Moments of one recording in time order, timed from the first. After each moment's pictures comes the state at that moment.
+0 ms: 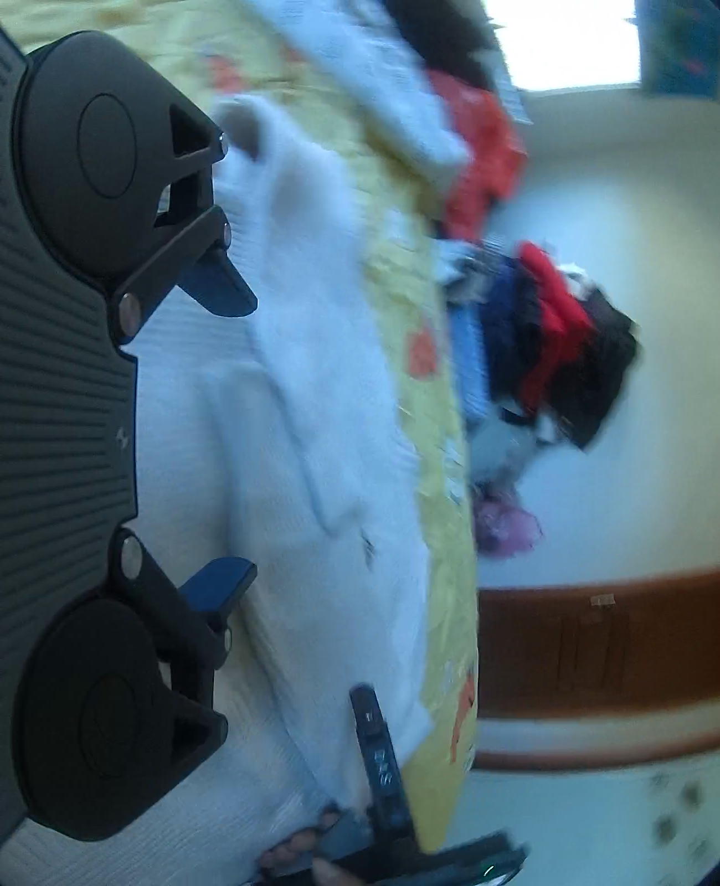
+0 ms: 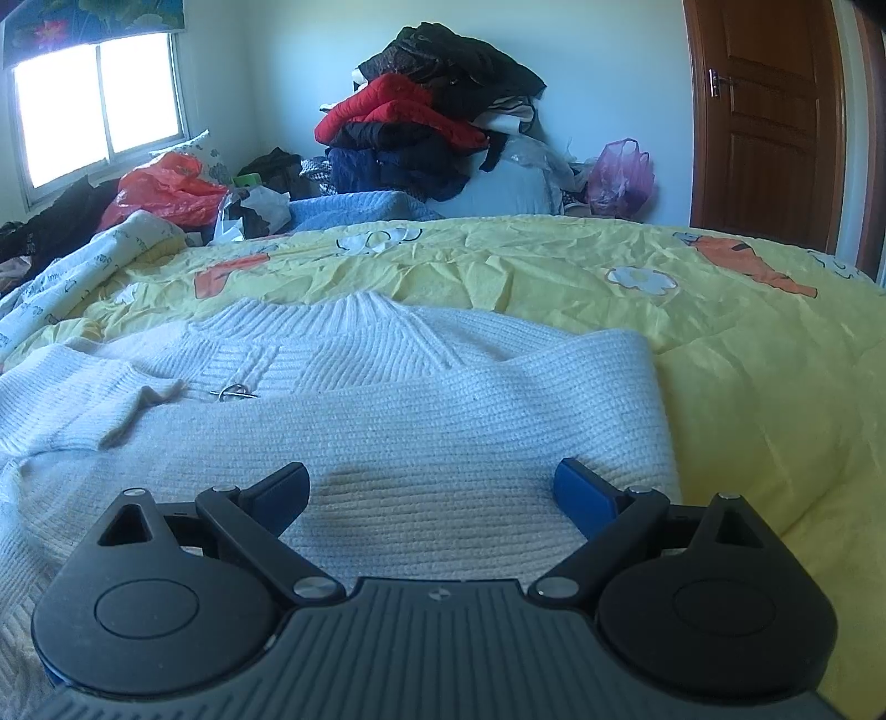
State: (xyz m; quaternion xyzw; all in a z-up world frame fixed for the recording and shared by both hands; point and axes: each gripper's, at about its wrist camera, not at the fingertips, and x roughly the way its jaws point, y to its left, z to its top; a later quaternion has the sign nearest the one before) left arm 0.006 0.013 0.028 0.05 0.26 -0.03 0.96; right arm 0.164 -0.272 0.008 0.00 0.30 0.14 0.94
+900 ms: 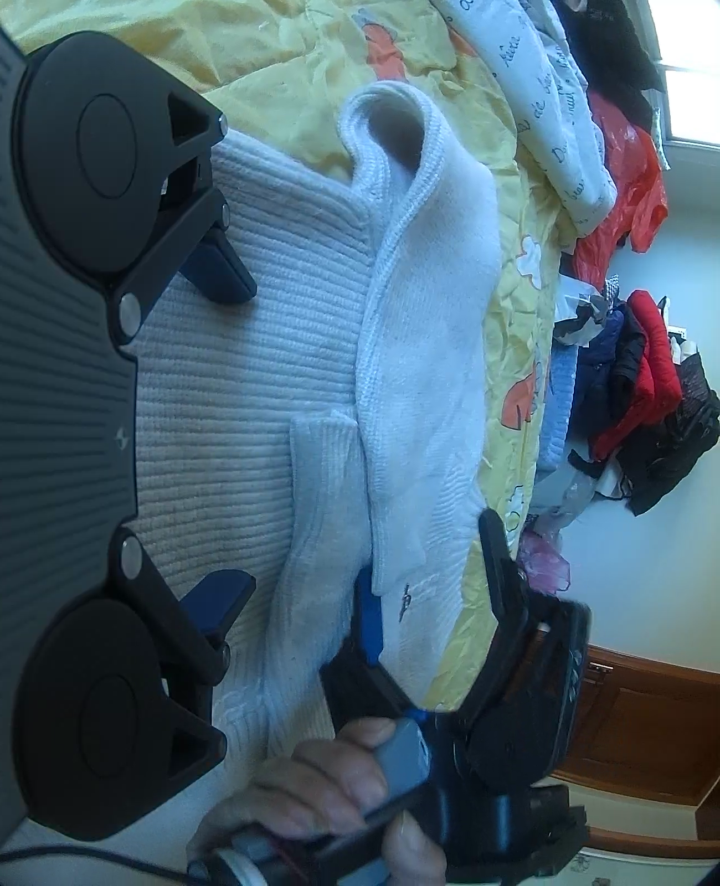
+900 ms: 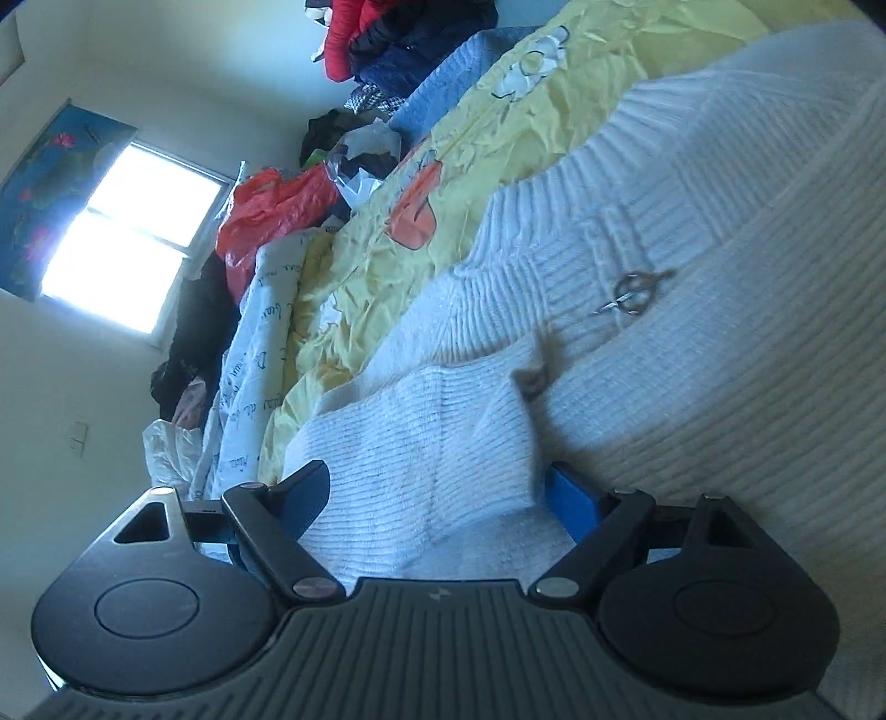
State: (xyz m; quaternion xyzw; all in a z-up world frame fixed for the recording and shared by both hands) left arm 0.022 0.052 0.009 -0.08 0.32 -0.02 0.94; right arm 0.202 -0.148 0.013 0.35 0.45 0.26 0.78
